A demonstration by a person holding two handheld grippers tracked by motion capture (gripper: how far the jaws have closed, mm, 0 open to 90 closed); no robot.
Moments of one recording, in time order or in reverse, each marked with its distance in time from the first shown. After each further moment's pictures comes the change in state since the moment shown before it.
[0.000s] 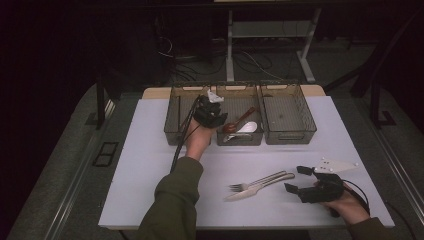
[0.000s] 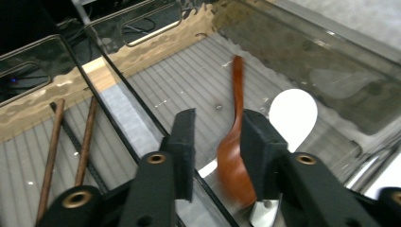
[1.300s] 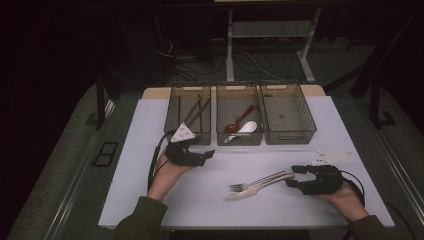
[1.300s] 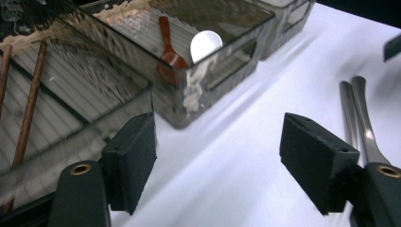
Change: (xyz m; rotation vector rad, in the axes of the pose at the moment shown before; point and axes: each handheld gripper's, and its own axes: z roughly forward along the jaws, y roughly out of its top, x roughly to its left) left arm -0.008 -0.101 -0.093 -0.096 -0.207 0.007; right arm -0.009 0.022 0.002 0.105 0.068 -0.044
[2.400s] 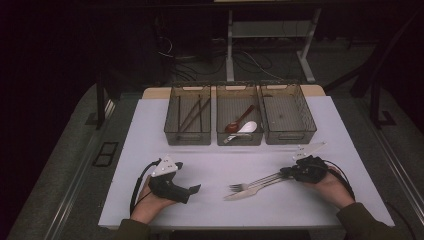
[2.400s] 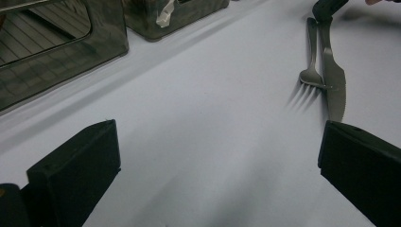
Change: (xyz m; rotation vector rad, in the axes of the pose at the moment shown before) left arm -0.017 -0.070 -0.036 0.022 -0.053 -0.024; right arm -0.020 0.014 0.040 0.199 -0.024 -0.115
